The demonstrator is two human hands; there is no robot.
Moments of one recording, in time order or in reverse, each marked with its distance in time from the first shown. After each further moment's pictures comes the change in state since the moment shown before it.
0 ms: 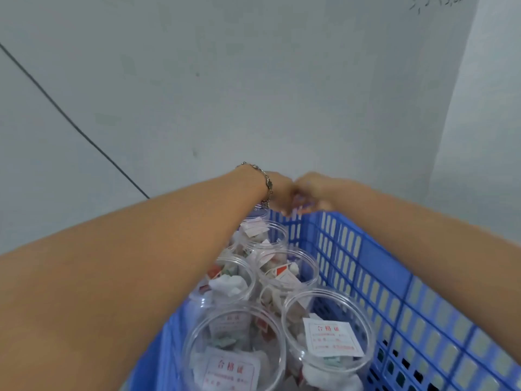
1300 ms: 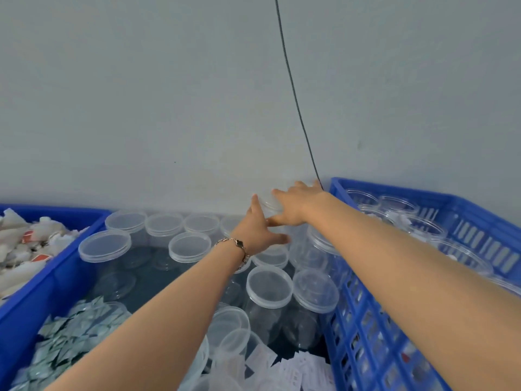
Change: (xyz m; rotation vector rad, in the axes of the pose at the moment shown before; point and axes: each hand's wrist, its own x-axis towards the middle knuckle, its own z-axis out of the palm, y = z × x) left_hand -0.247 -0.177 0.194 -1.018 0.426 -0.586; right_hand -0.111 -0.143 0.278 -1.381 -0.165 -0.521
